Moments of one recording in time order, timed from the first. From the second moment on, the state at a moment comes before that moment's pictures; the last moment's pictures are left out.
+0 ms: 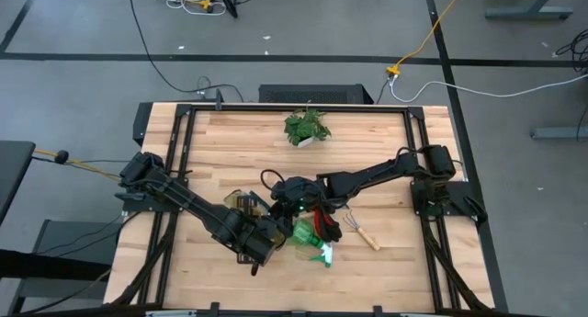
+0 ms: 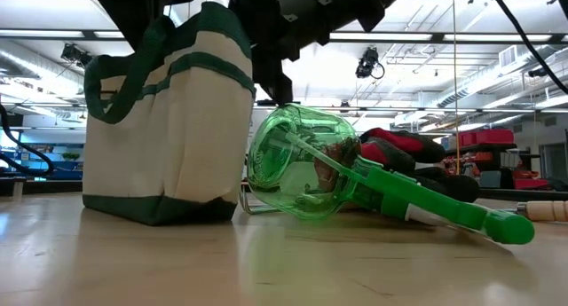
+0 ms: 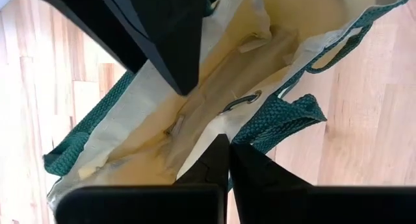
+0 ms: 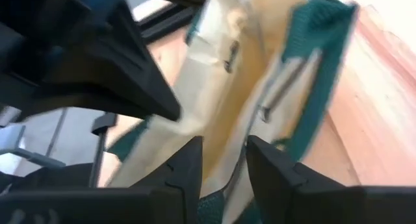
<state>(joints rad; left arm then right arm) -0.52 1.81 1.58 -1.24 -0.32 -0.53 0.15 1.96 1.37 0.03 -0.12 0.50</state>
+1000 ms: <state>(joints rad) -0.56 1.81 1.58 -1.23 -0.17 -0.51 0.13 1.96 1.54 -0.34 0.00 0.39</state>
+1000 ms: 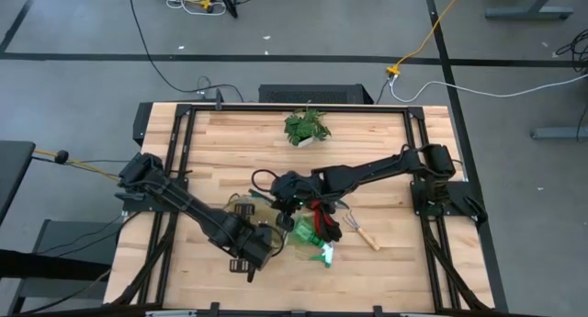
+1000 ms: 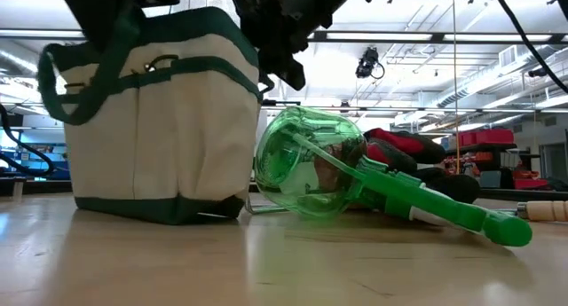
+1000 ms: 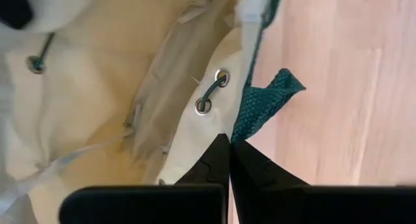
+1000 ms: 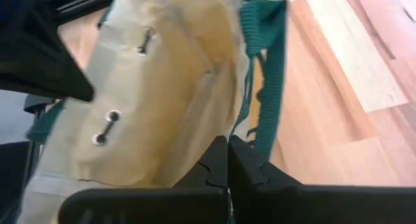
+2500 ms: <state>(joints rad) -0.58 1.81 1.58 -1.17 -0.01 -0.38 -0.05 1.96 1.54 -0.42 0.00 0.33</state>
